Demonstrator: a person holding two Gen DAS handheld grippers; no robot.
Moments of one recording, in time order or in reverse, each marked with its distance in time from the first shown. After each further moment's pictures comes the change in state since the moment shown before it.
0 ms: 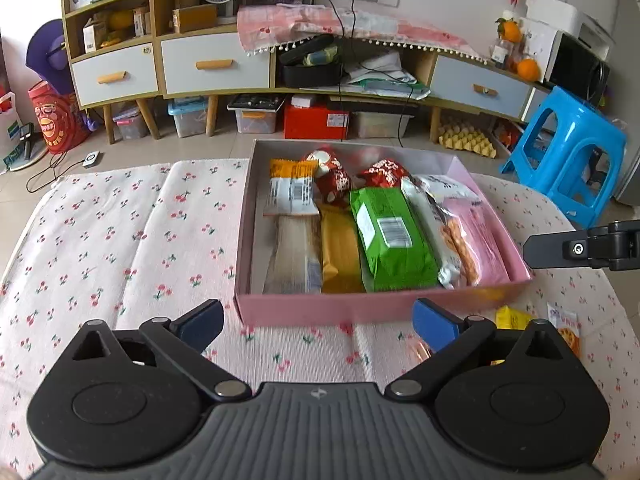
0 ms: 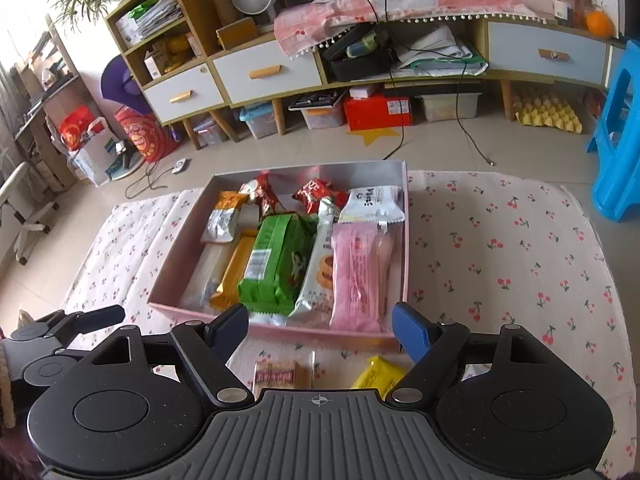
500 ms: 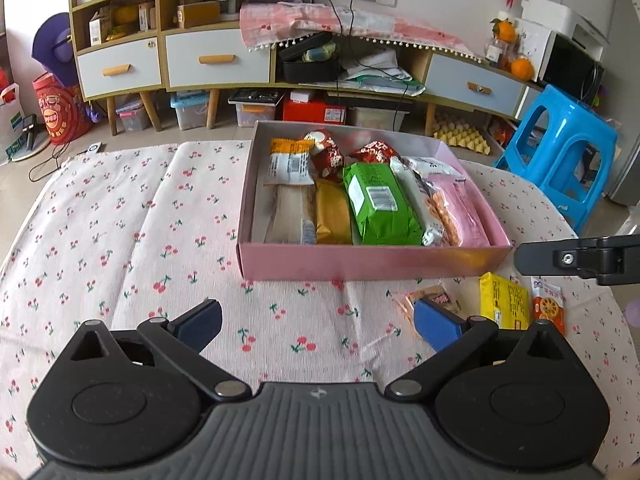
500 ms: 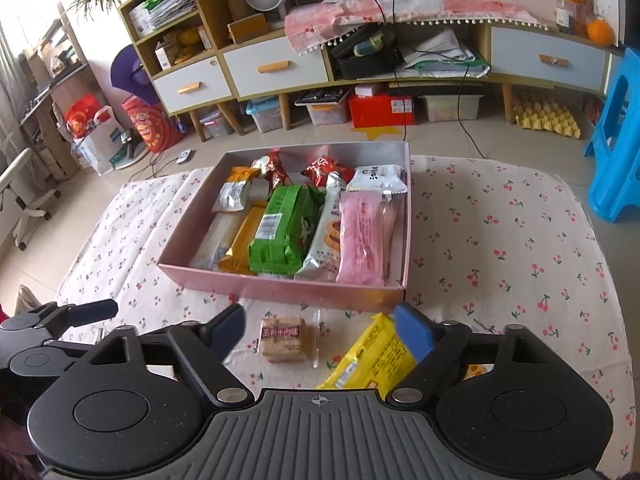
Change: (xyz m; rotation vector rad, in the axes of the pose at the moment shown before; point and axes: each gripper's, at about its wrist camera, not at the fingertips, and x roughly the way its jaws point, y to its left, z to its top) left arm -0.018 -0.001 -0.030 -0.017 -0.004 -0.011; right arm -0.017 0.007 -0.035 -0.037 -0.015 -0.009
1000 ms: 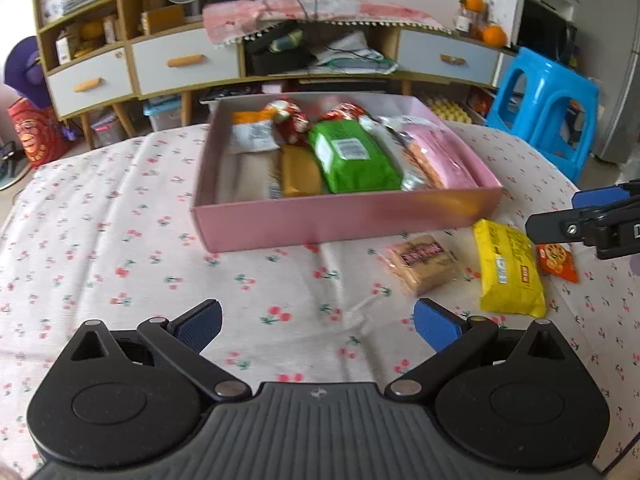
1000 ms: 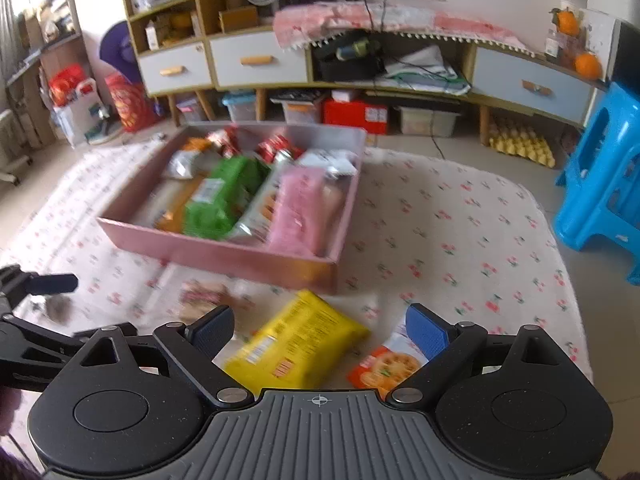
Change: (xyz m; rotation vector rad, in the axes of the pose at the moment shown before) left arm 0.019 -0.020 -0.028 0.124 0.003 -0.023; right arm 0.014 -0.028 -0.029 -0.119 -0.023 -0.130
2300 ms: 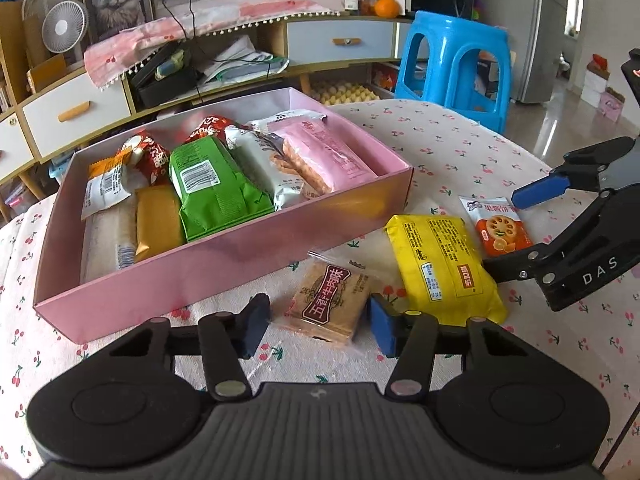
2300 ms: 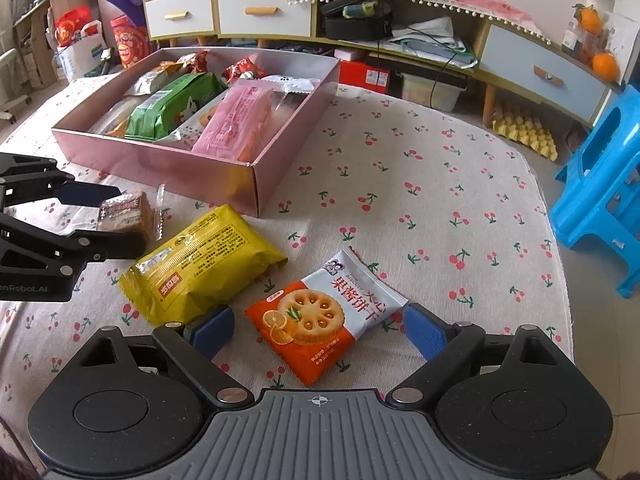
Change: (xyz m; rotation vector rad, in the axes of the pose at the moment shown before) left arm 0.035 -0.041 0.014 0.254 -0.017 -0.178; right arm 0.035 -0.046 -0.032 -0.127 0.088 -0.011
